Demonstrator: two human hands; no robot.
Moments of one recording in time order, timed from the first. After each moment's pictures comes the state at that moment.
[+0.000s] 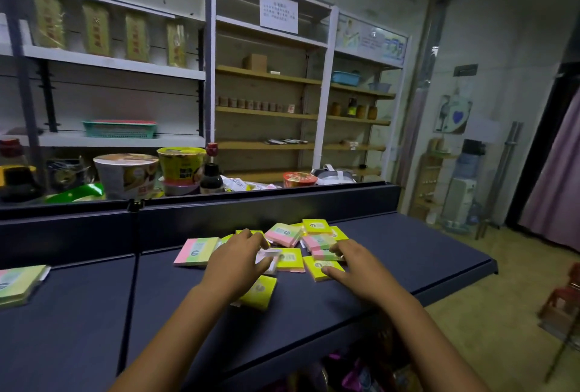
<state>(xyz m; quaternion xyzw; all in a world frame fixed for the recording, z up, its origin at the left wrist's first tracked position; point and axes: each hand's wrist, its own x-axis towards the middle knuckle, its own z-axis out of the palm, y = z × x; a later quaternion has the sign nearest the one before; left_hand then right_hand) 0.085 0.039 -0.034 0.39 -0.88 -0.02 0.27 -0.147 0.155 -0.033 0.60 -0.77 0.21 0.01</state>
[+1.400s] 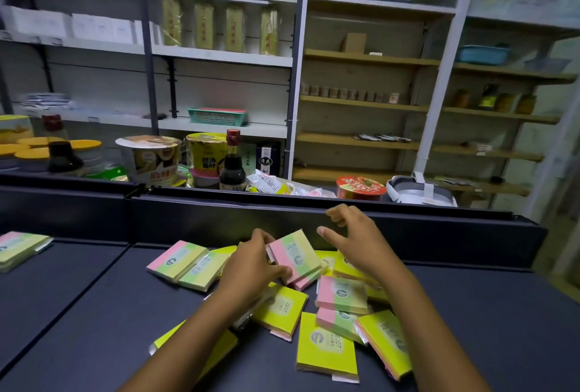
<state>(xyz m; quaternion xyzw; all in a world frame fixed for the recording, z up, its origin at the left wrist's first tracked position) -0.047 -0.061 -0.068 0.61 -0.68 -0.19 0.35 -0.263 -0.071 -0.024 0.73 -0.58 0.35 -0.08</state>
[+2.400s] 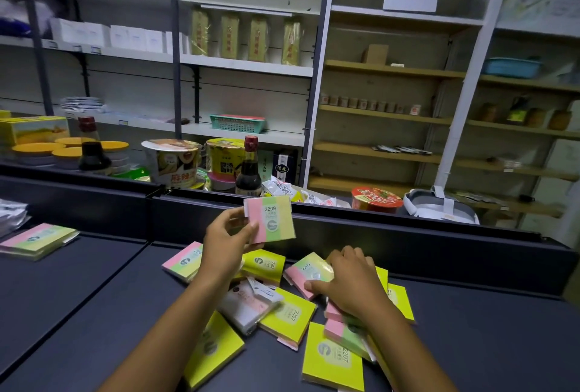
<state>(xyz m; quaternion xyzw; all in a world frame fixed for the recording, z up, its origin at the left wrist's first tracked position) -0.009 -0.061 -0.041 0.43 -0.47 -0.39 0.66 -0.233 -0.070 -0.068 0.74 -0.65 0.12 0.06</state>
